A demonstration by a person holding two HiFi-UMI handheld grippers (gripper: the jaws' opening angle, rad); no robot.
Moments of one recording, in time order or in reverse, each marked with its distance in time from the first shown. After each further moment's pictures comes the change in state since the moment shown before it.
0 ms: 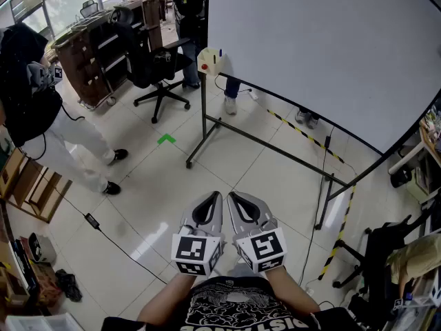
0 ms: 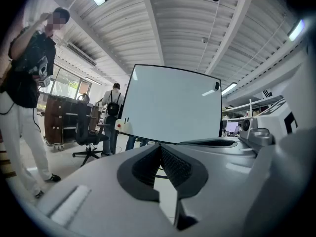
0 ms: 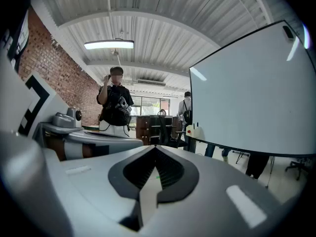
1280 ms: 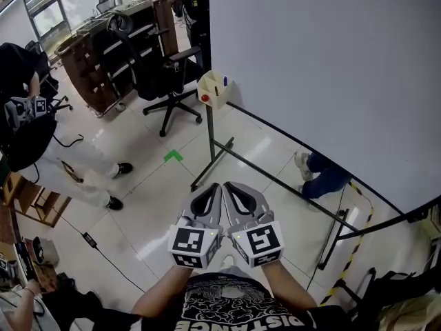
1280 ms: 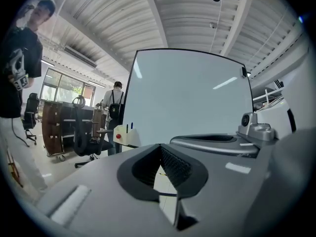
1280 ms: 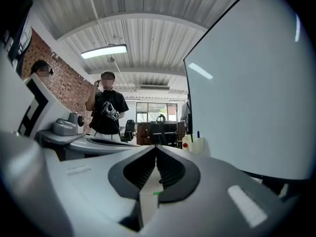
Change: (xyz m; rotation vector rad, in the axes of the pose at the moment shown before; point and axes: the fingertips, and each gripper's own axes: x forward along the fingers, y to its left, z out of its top) left arm 0.259 0.090 0.060 0.056 0.009 0.106; right arm 0.206 -0.185 0.052 0.022 -0.081 0.137
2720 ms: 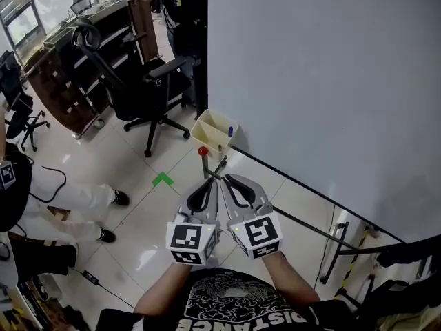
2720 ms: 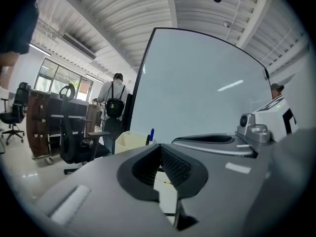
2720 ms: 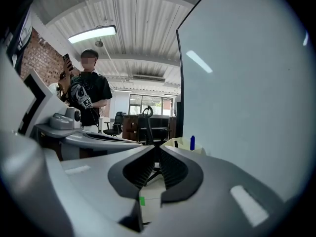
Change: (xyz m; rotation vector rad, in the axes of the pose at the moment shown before) left arm 0.230 0.158 0.034 -0.044 0.005 -0.050; right arm 0.241 -0.151 0.003 -0.041 0.077 -0.072
